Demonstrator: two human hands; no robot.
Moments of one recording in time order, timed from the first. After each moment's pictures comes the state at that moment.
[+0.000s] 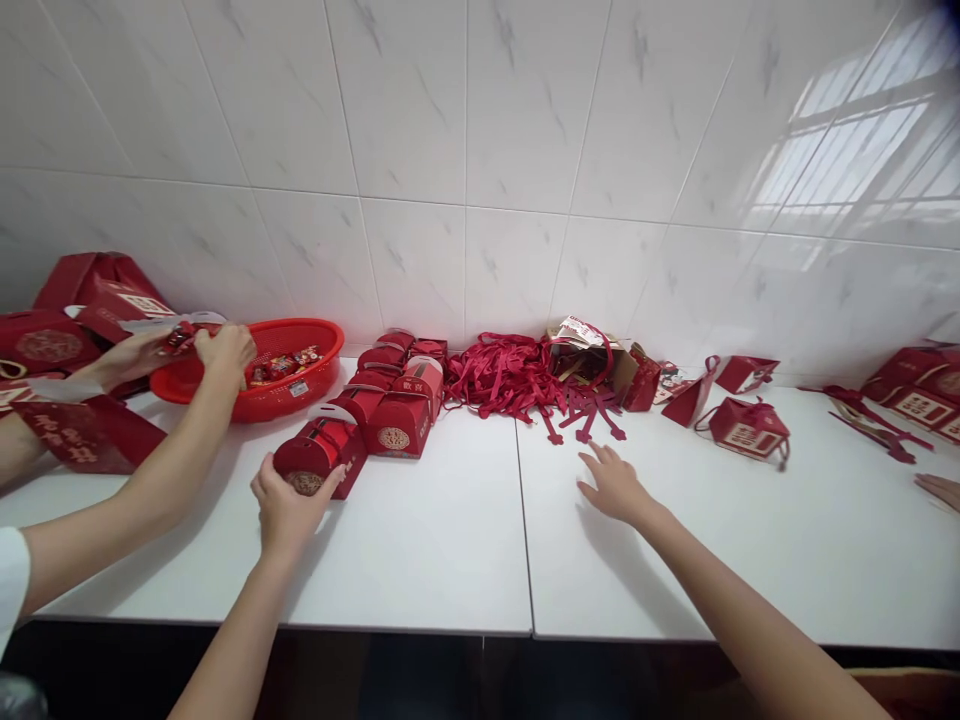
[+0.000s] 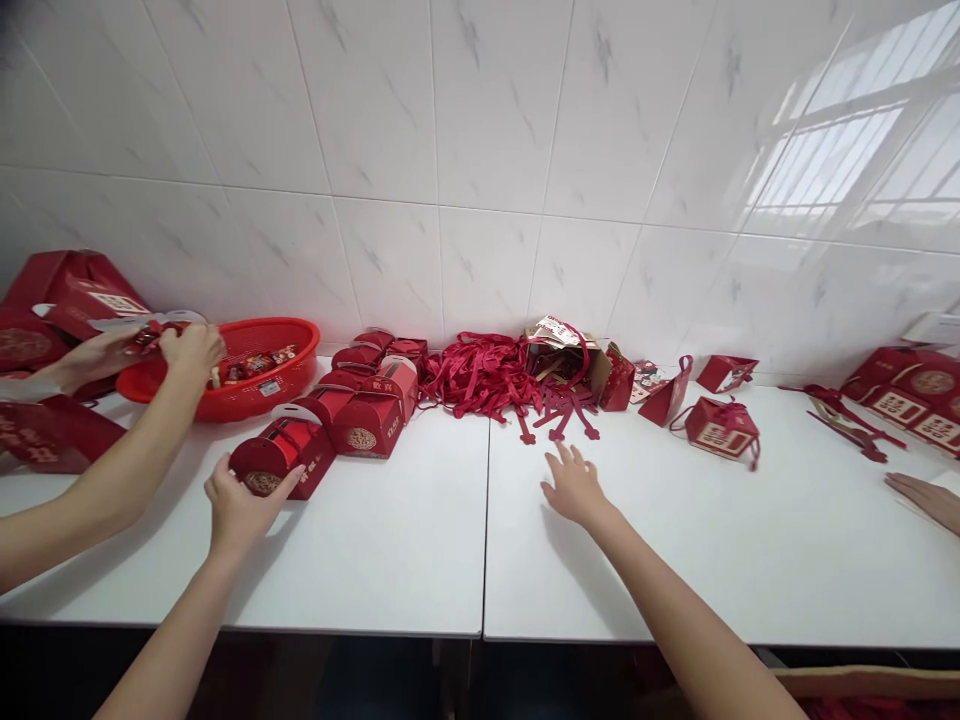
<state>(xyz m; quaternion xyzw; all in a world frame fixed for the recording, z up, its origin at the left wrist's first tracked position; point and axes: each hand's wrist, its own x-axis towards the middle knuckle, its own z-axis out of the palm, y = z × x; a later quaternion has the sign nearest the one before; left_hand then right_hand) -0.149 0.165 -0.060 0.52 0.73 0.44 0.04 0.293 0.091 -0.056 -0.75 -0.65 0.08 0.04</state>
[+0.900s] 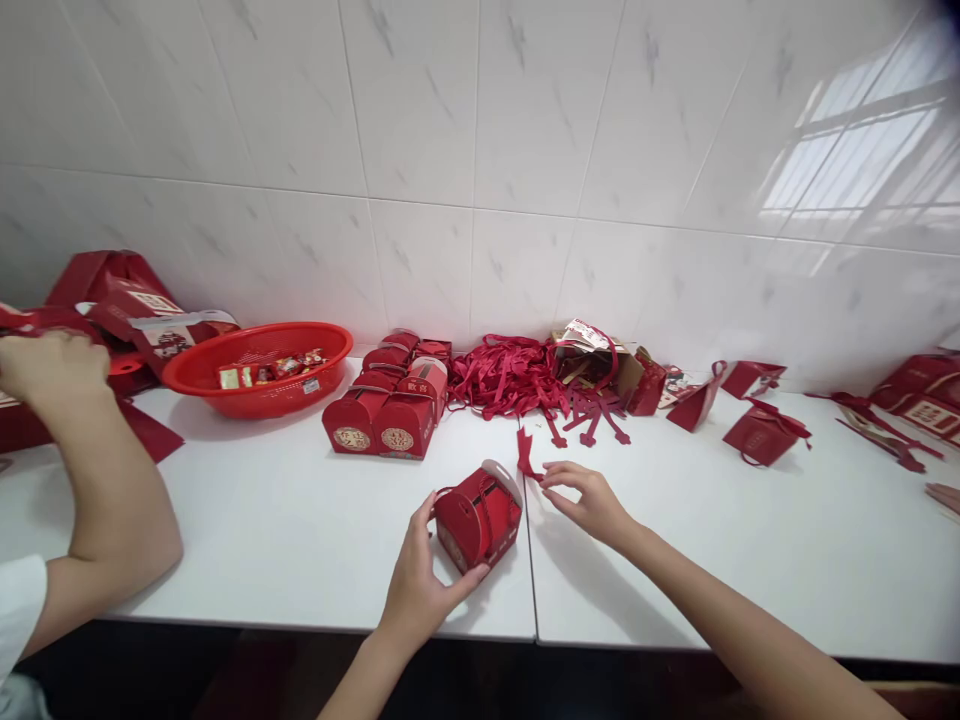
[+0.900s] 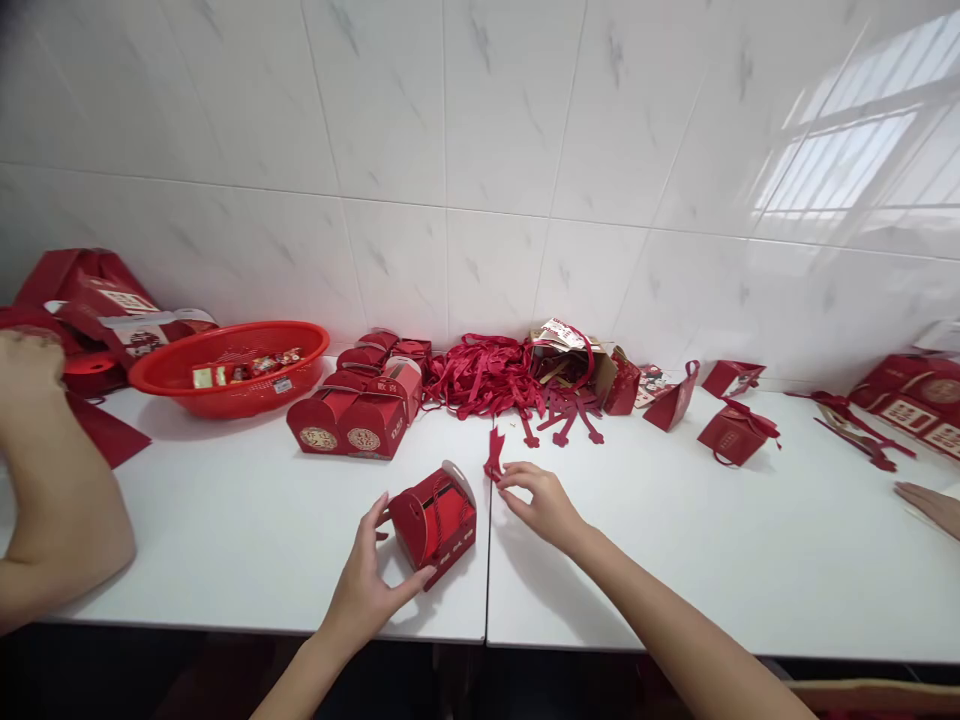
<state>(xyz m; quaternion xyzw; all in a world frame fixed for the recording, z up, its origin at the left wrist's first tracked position) -0.028 0.063 -0.090 0.76 0.47 0.41 0.17 0.244 0.081 -0.044 -0.54 -0.74 0.18 0.34</state>
